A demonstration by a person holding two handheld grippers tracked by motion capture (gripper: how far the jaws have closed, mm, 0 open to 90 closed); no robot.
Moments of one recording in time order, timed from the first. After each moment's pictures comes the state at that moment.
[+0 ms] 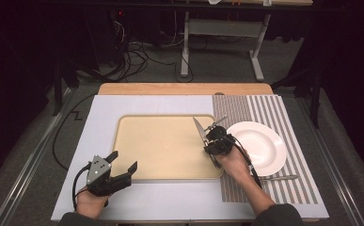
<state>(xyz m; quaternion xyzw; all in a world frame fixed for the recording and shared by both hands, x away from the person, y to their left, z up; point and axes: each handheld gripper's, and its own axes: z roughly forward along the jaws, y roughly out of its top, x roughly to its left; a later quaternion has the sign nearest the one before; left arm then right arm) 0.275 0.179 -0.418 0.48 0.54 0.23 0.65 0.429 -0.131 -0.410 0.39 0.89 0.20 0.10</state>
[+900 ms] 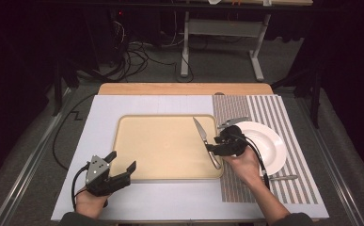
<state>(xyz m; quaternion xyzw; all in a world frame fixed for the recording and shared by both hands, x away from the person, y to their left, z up) 0.276 0.182 -0.418 0.47 0.55 0.23 0.65 0.404 -0.165 -0.378 0.38 0.86 0.33 0.10</state>
